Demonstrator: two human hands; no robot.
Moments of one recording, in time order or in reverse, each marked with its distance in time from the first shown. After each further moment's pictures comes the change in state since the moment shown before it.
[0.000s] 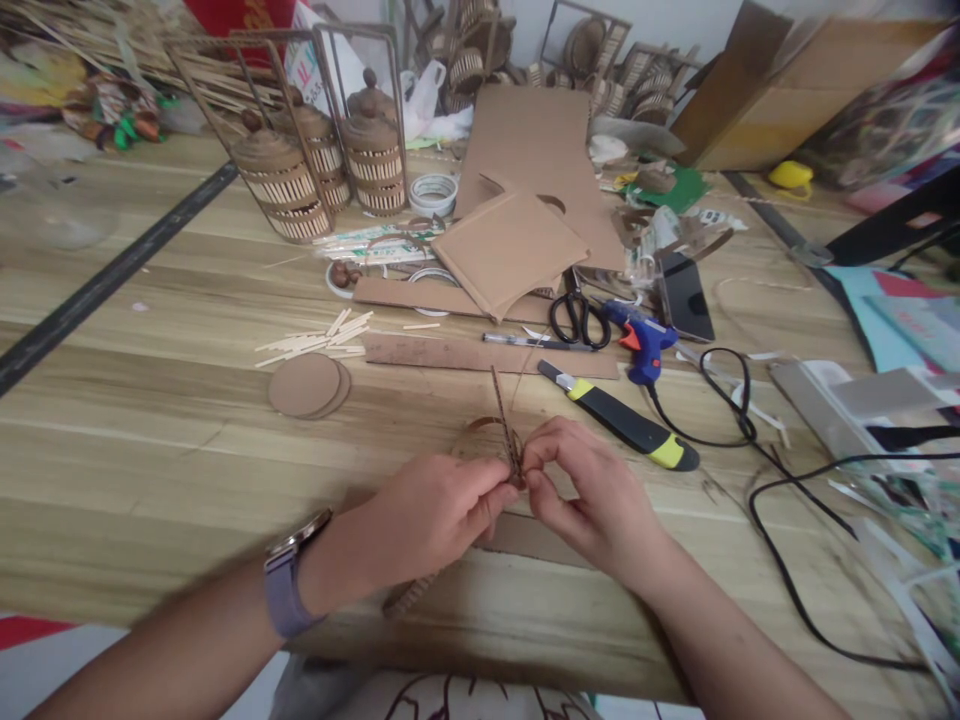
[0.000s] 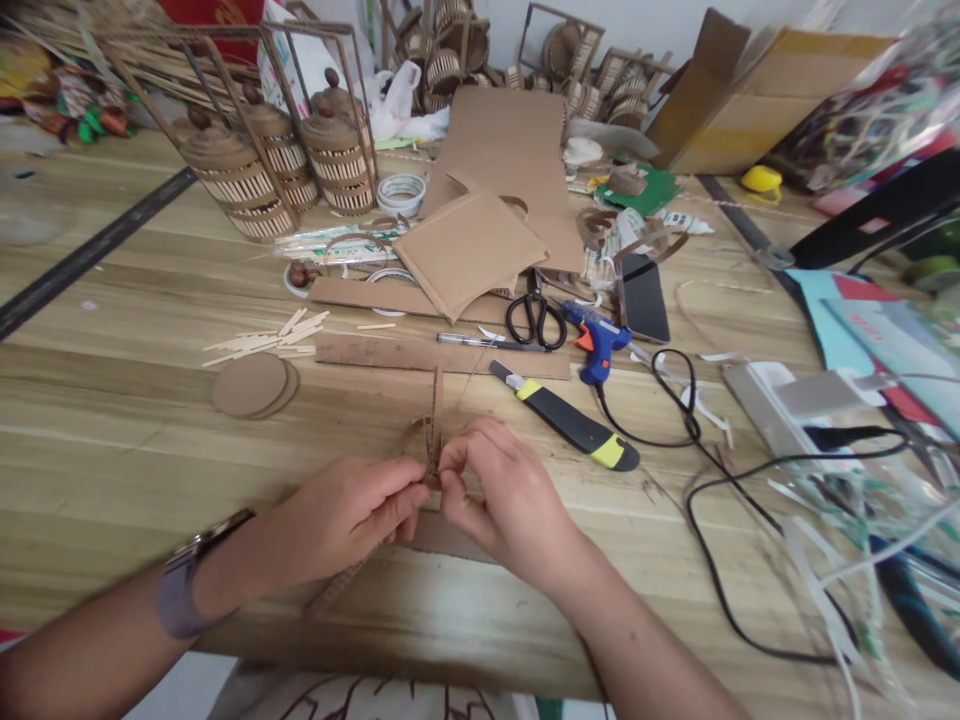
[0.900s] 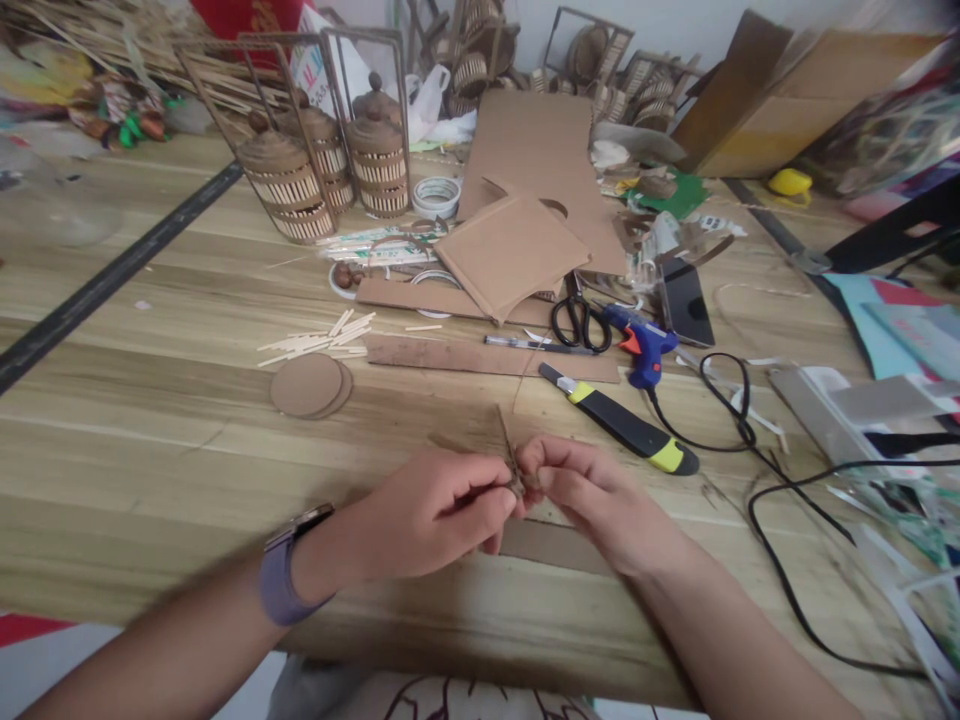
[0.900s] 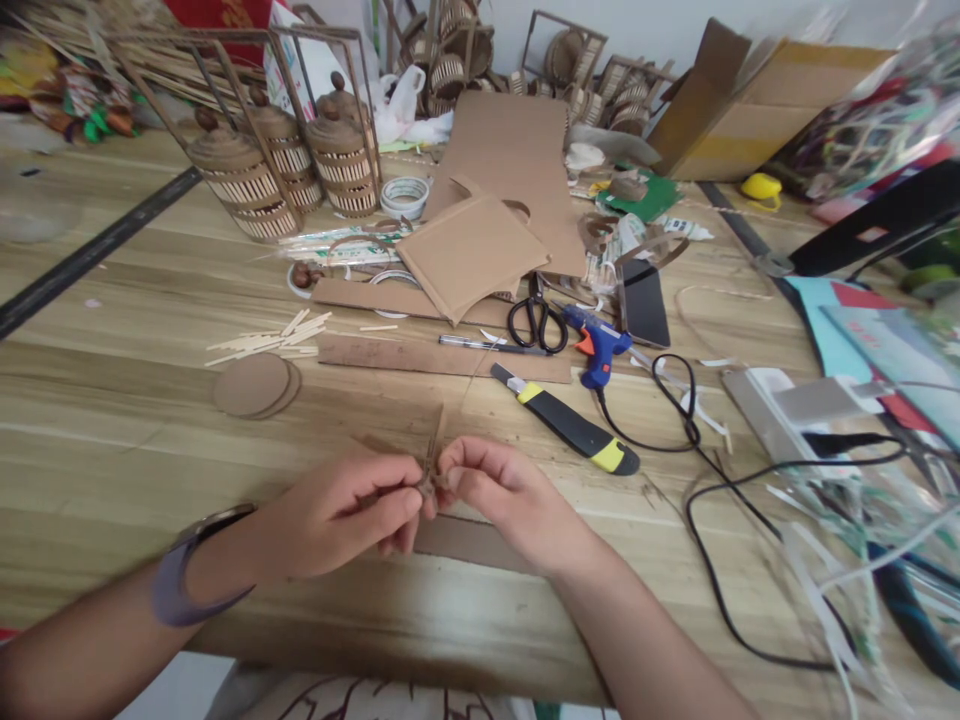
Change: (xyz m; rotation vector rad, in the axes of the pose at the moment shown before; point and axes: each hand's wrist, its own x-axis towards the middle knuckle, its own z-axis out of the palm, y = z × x) left_hand 0.000 0.003 -0.008 -0.382 -0.085 -0.136; right_hand -0.002 0.000 0.001 0.997 -0.235 0.687
